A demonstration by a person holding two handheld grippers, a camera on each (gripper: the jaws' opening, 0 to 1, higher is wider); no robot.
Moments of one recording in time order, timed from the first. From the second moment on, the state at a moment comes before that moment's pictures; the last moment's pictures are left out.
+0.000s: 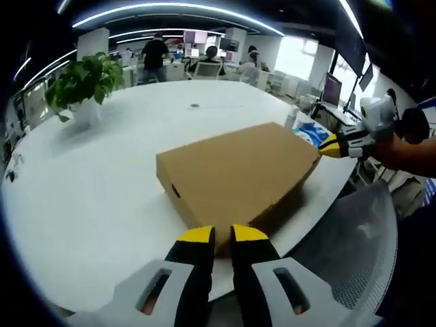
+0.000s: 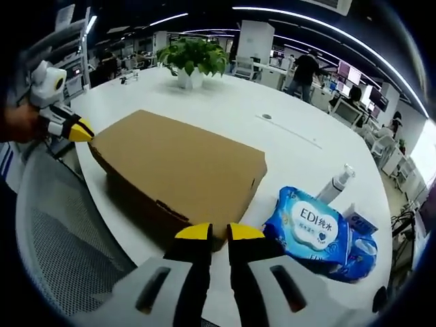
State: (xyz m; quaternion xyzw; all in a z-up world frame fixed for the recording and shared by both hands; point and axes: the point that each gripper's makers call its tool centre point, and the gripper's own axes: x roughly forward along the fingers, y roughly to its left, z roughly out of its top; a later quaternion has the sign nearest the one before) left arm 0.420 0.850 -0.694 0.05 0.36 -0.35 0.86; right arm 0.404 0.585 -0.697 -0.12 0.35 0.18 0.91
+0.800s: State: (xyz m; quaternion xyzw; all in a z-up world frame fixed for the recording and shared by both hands) left arm 0.411 0.862 -0.703 0.14 0.36 -0.40 0.83; right arm 0.400 0.589 -0.700 -0.11 0.33 0.21 0.91
